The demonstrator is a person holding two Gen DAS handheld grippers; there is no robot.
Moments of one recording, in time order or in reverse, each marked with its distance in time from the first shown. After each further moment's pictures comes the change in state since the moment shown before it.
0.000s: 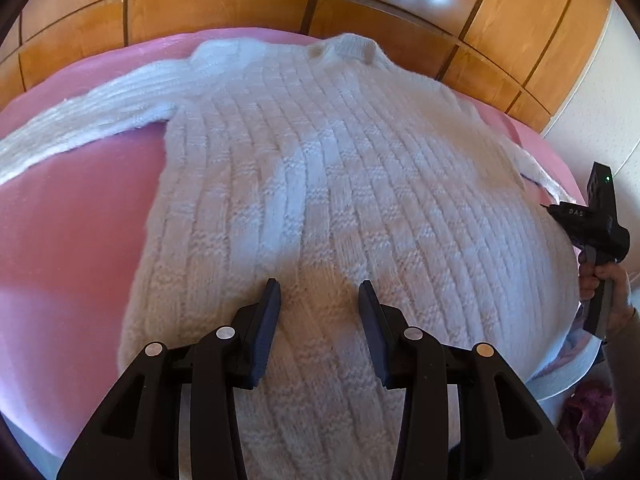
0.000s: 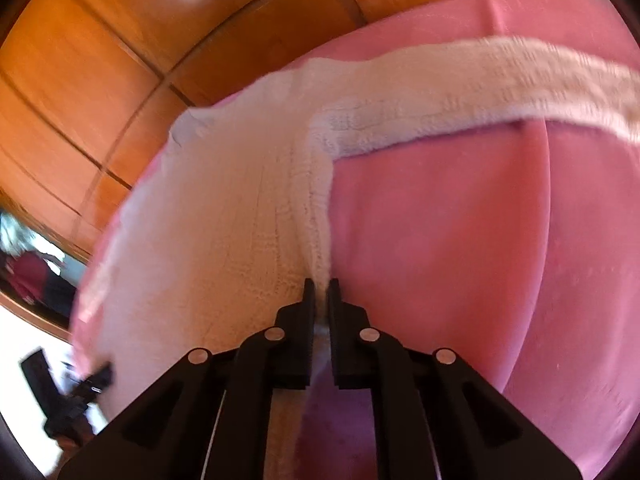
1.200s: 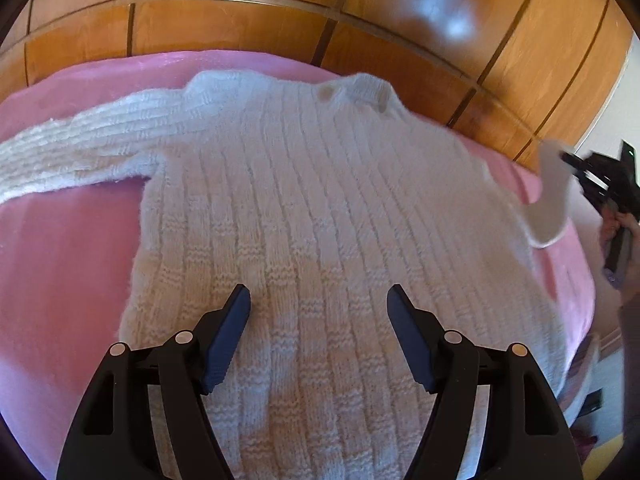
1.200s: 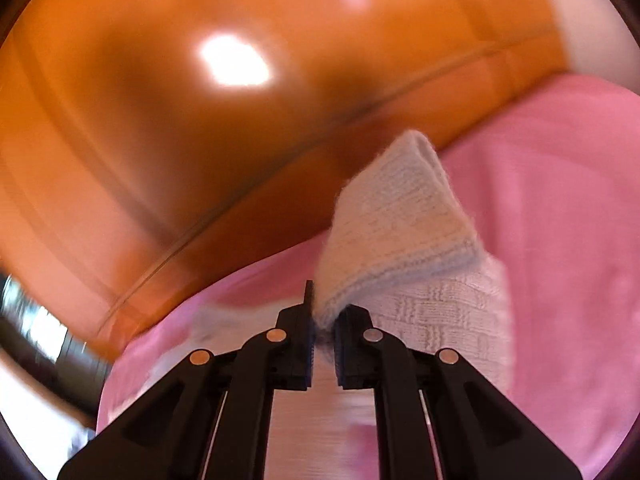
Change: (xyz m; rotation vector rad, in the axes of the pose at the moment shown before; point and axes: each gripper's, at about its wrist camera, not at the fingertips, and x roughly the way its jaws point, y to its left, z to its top) left arm 0.015 0.009 0.053 -0.110 -0.094 -0.045; right arm -0.037 0.067 0.160 -0.003 -0.328 0.026
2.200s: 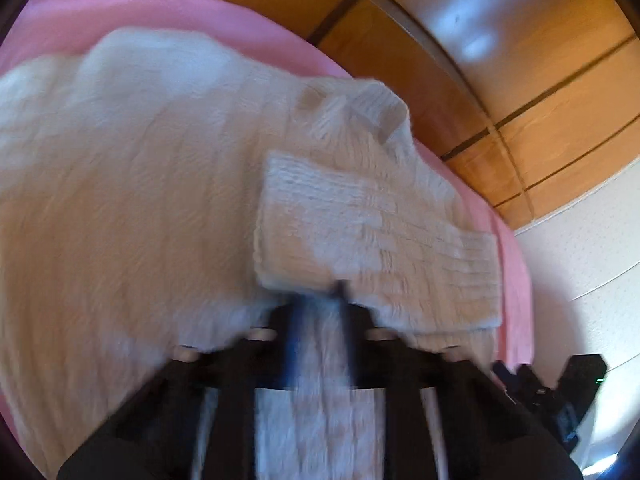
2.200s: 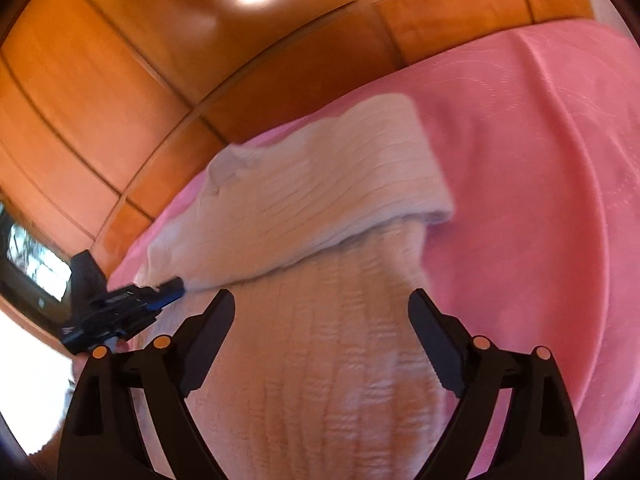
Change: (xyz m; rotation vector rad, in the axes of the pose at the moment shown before) left arm 0.111 -0.005 0.098 -0.205 0.125 -0.171; right arm 0.020 0.015 -0.128 -0.023 0.197 -0.003
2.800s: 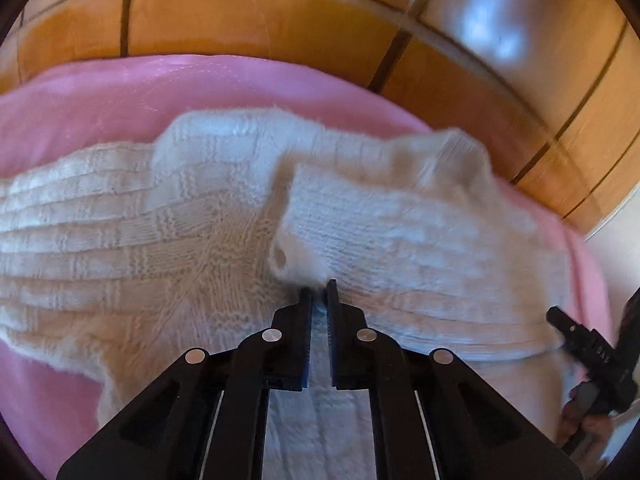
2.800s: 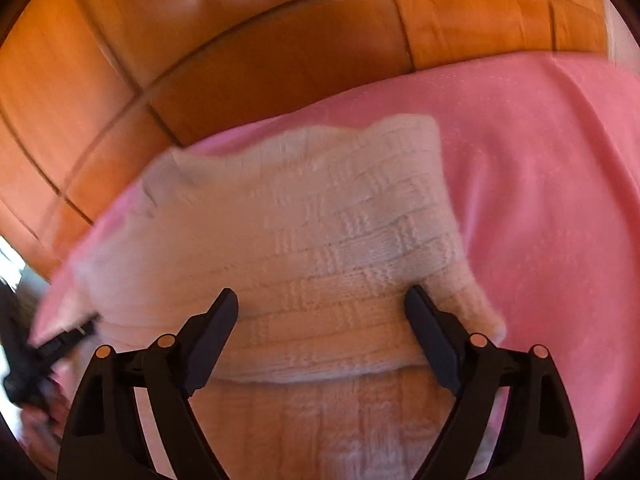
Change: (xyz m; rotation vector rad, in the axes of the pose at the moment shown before) left arm -0.002 0.030 0.023 0.118 -0.145 0.290; right arm 0.113 0.037 0.042 -0.149 -0.013 -0.214
